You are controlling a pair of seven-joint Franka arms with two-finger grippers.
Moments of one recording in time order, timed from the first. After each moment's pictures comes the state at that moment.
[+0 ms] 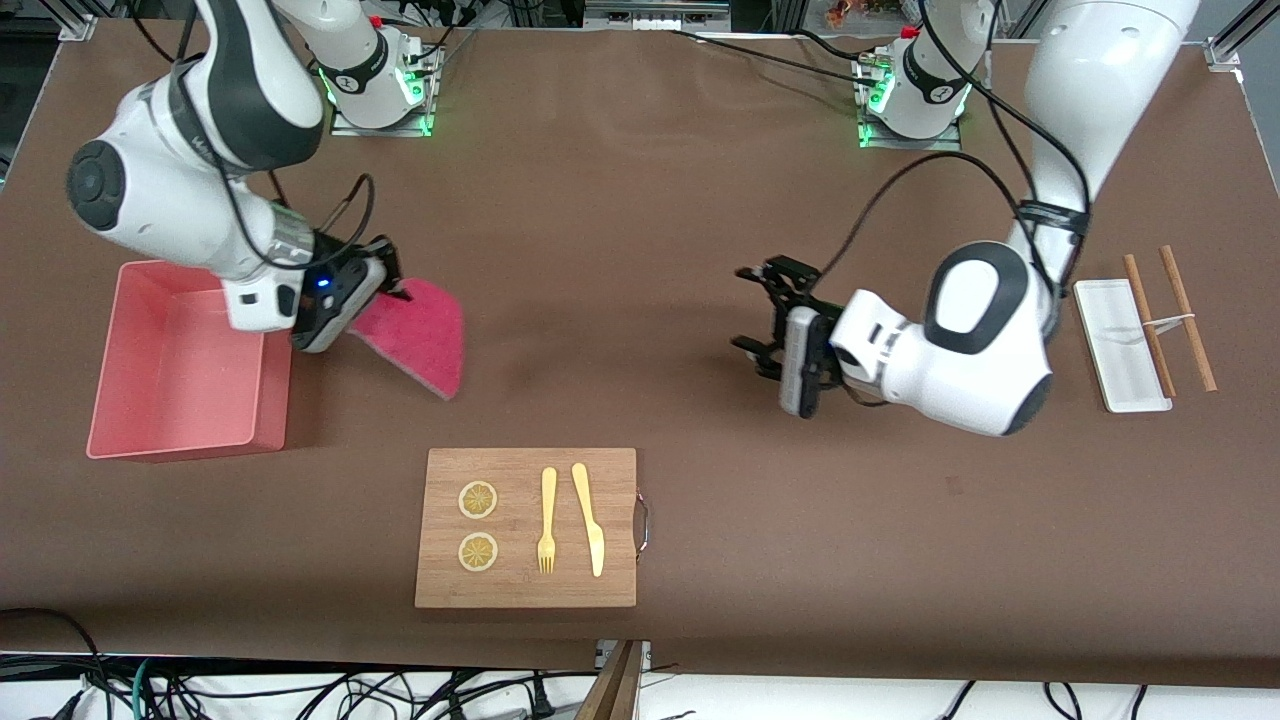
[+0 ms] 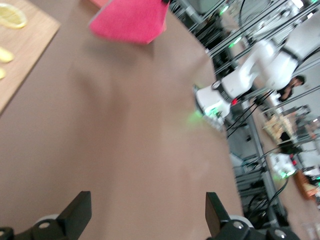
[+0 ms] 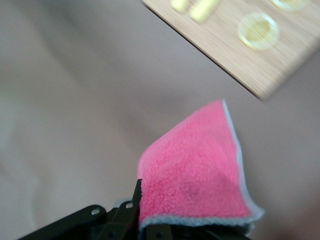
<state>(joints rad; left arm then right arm) 0.01 0.63 -0.35 -1.41 -0.71 1.63 1.09 0.06 0.12 0.14 -1.95 0.30 1.98 -0.66</state>
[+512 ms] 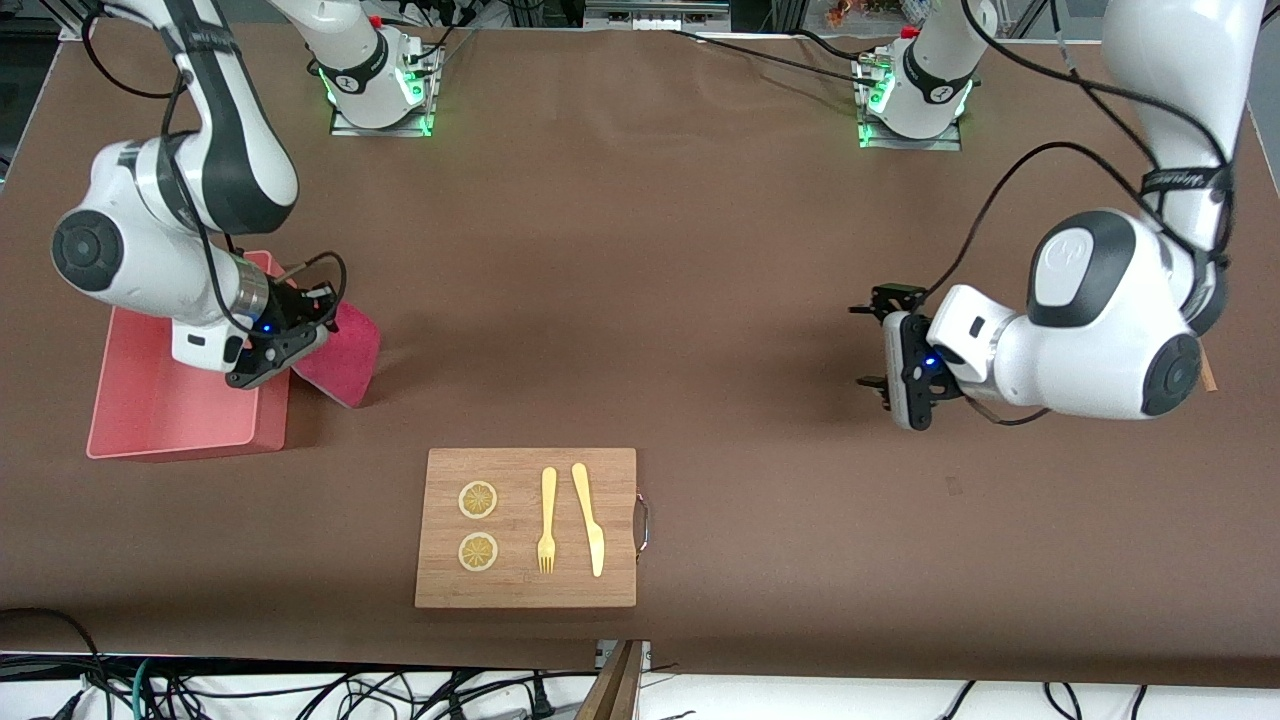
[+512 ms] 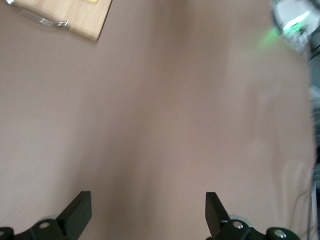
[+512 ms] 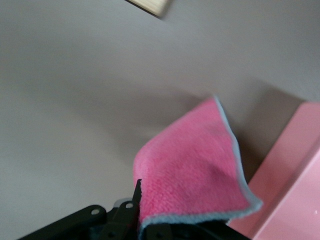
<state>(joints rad) 0.09 0.50 -0.33 -1.40 -0.27 1.63 1.11 -0.03 0.25 0.13 -1.96 0.06 2.05 -0.41</state>
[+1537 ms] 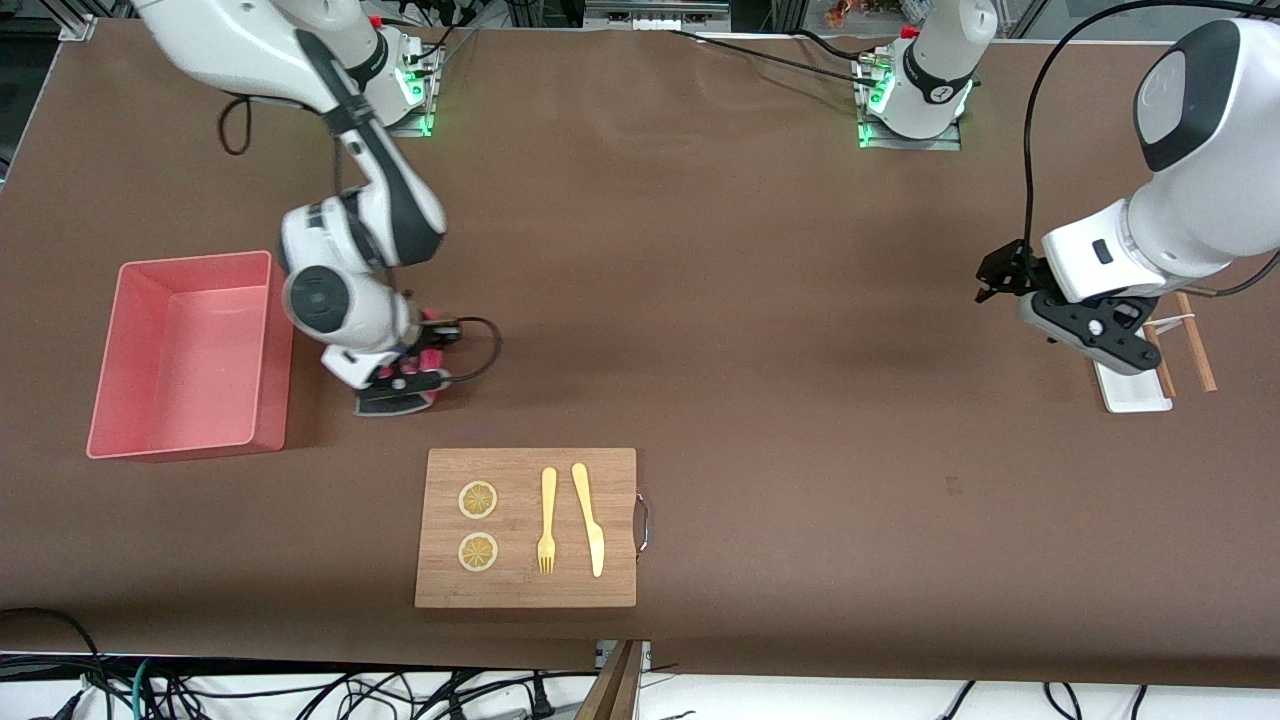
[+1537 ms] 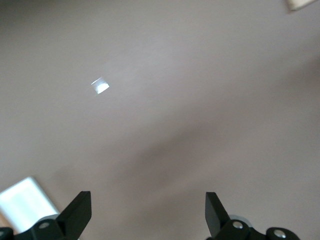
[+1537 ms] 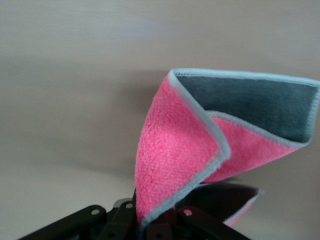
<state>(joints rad) -0.06 0.12 -0.05 -1.67 -0.02 1.73 0.30 0.27 0.47 0.14 -1.92 0.02 2.22 0.27</state>
